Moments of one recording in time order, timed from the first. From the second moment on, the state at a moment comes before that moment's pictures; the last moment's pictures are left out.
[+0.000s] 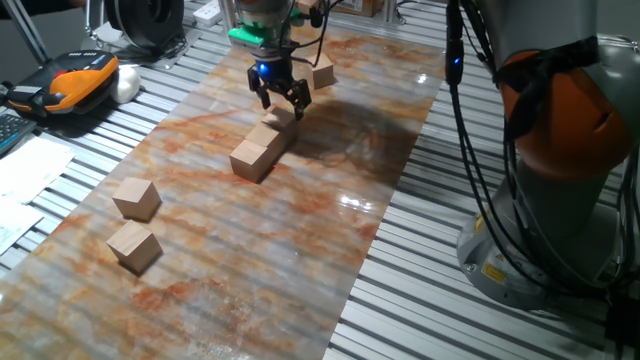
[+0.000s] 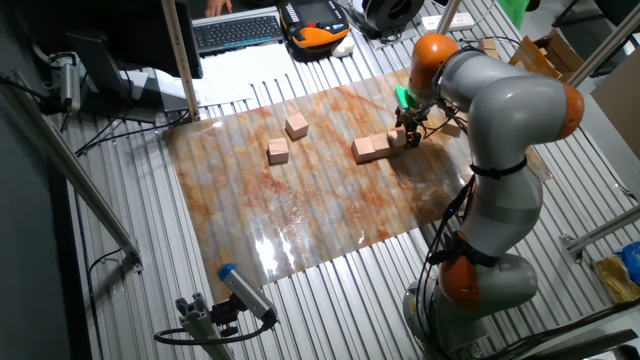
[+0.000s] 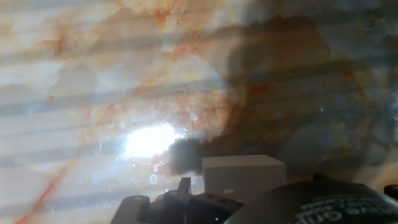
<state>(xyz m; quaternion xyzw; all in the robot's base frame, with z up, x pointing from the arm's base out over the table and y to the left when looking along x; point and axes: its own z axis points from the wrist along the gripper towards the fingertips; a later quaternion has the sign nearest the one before) 0.554 -0.119 0.075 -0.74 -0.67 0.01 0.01</state>
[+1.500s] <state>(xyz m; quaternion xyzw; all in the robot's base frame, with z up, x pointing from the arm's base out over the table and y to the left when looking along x) 0.548 -0.158 0.094 -0.55 -0.83 0.01 -0.05</state>
